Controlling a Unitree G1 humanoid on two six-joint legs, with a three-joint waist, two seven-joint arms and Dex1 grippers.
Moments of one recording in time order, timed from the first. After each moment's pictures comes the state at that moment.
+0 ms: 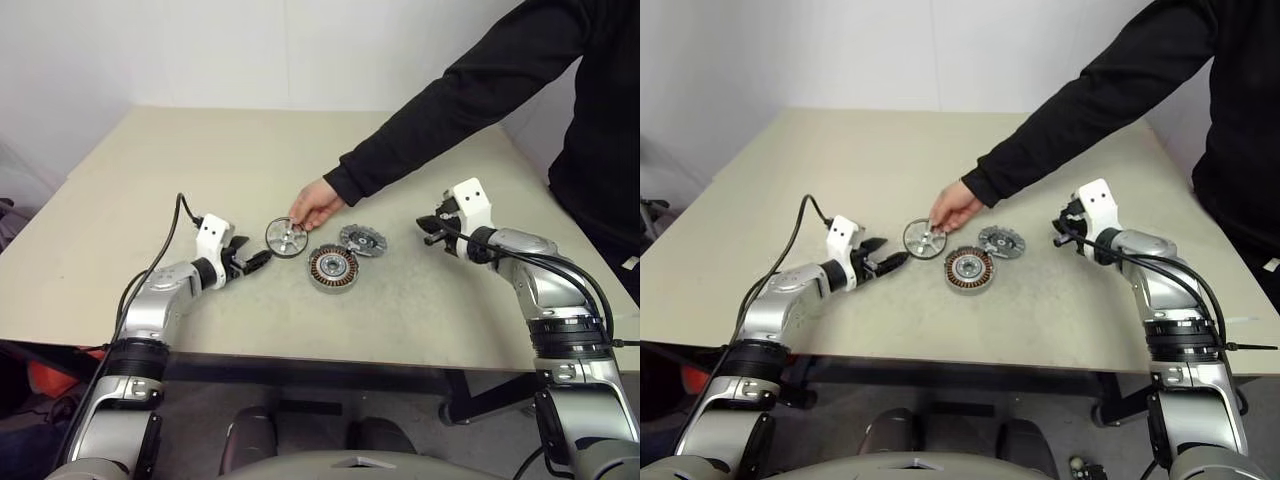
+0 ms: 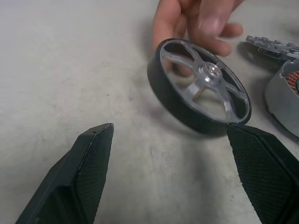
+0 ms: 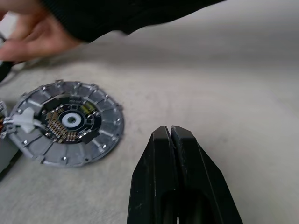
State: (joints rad) left arm -0.38 0.38 0.04 0.31 -0.28 0.36 -0.72; right arm -0.47 -0.57 -0.05 0.08 0.20 0.70 0.64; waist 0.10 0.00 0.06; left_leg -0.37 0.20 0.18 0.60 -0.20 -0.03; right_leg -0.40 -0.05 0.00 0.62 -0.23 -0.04
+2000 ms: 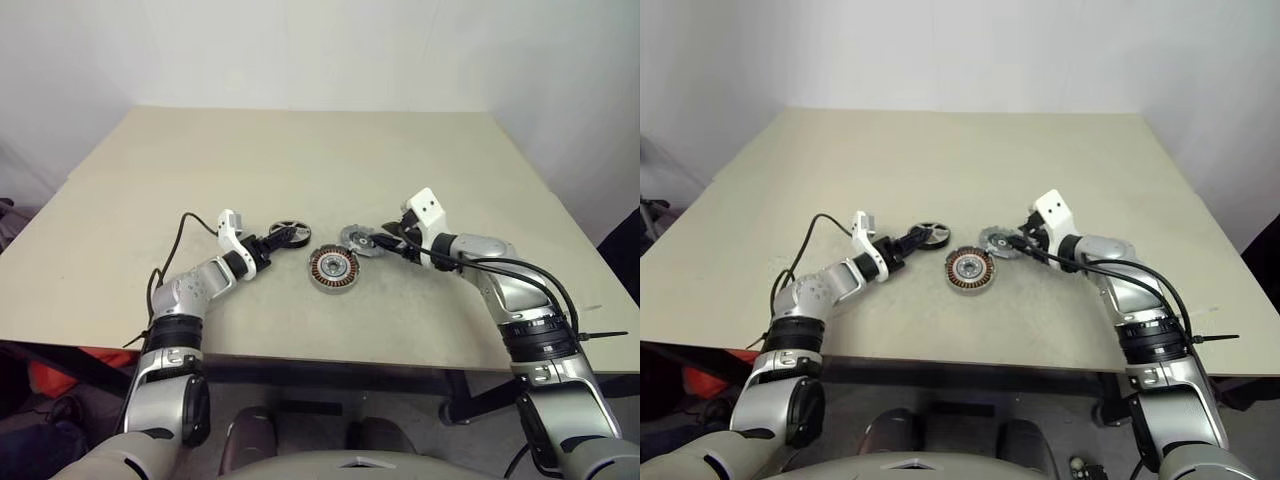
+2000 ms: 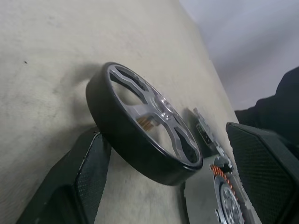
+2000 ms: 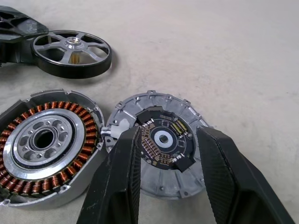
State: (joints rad) left arm -0.55 0.13 0.32 0.49 -0.64 0.79 -0.53; right arm -0.49 -0.51 0.09 0.06 0.23 0.65 0.69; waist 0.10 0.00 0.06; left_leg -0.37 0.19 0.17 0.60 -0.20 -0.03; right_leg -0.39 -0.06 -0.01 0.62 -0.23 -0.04
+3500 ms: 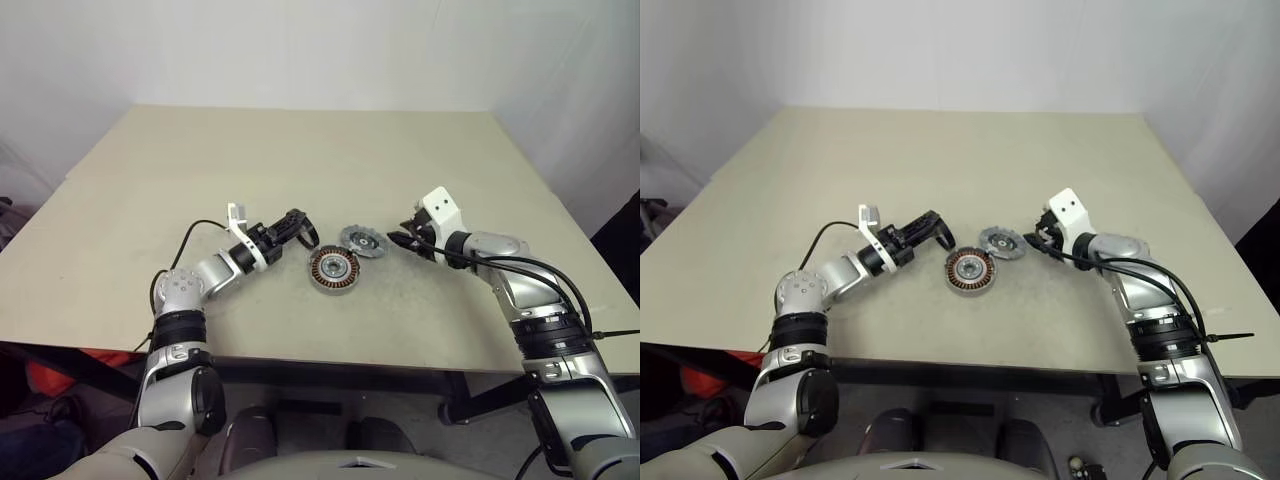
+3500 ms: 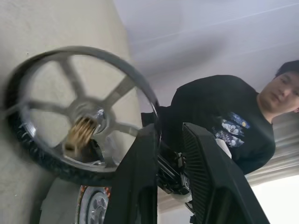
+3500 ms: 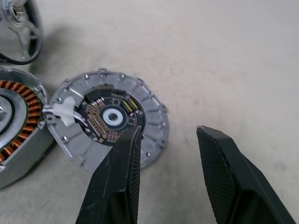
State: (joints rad) left arm -0.59 0.06 0.49 0.44 -0.99 1.09 -0.44; right arm -0.49 -0.56 0.08 0.10 0.18 0.63 0.66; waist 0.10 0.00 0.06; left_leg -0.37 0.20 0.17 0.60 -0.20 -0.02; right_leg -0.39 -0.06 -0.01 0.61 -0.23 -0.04
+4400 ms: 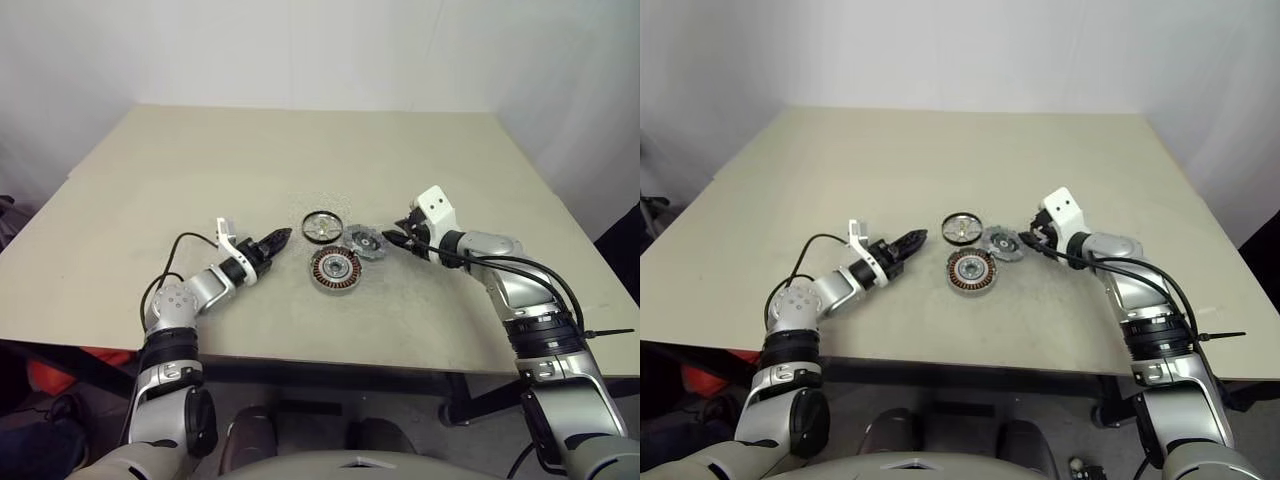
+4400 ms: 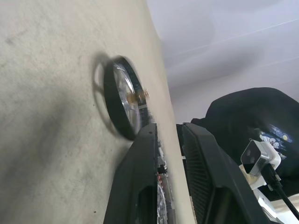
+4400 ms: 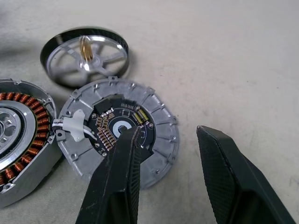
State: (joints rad) left arm -0.49 0.09 0.45 0.39 -0.94 1.00 -0.43; right arm -0.50 -0.53 0.08 0.10 0.18 0.64 0.66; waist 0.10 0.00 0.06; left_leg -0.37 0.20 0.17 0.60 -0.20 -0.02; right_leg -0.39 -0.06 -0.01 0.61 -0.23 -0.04
